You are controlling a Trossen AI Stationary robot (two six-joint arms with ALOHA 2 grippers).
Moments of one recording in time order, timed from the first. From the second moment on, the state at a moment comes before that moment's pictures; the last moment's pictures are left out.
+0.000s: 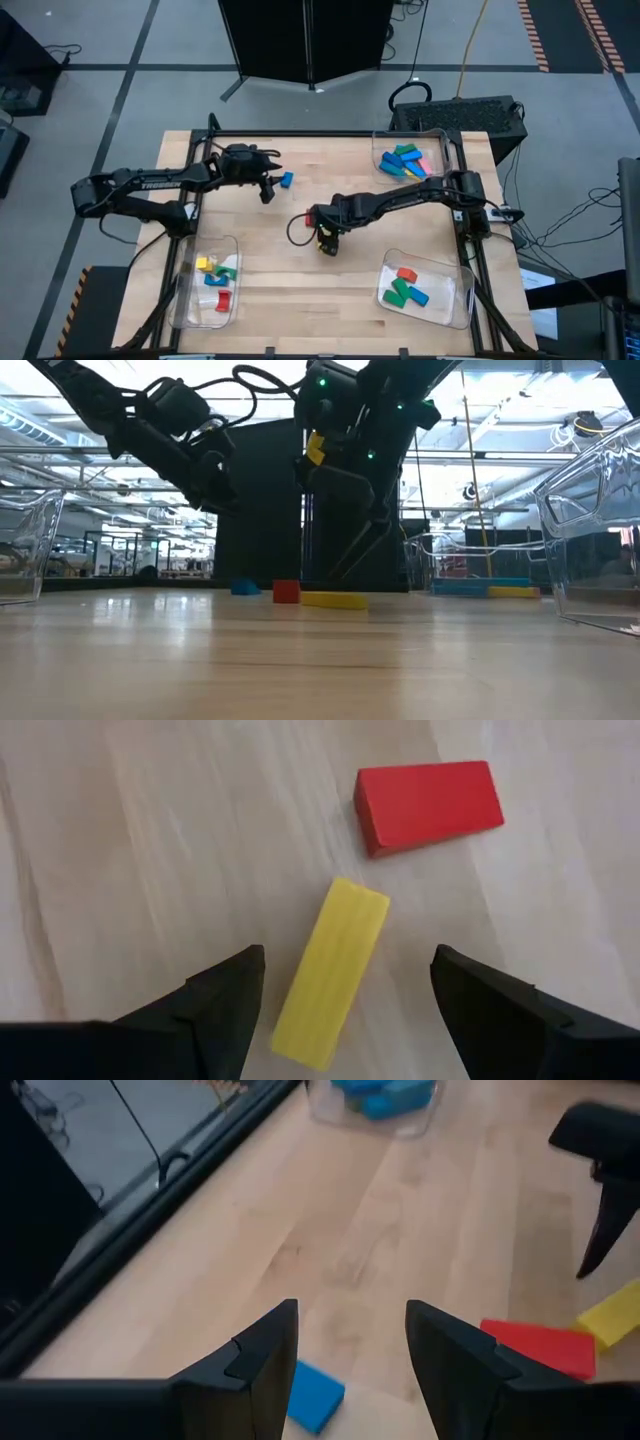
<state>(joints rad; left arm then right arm) 0.48 1.18 0.51 0.13 0.10 0.07 0.04 2.01 1.40 -0.55 0.08 0.35</state>
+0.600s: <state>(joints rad) 0.48 1.09 0.51 0.02 0.20 0.13 0.05 1.99 1.40 -0.56 0.12 0.30</state>
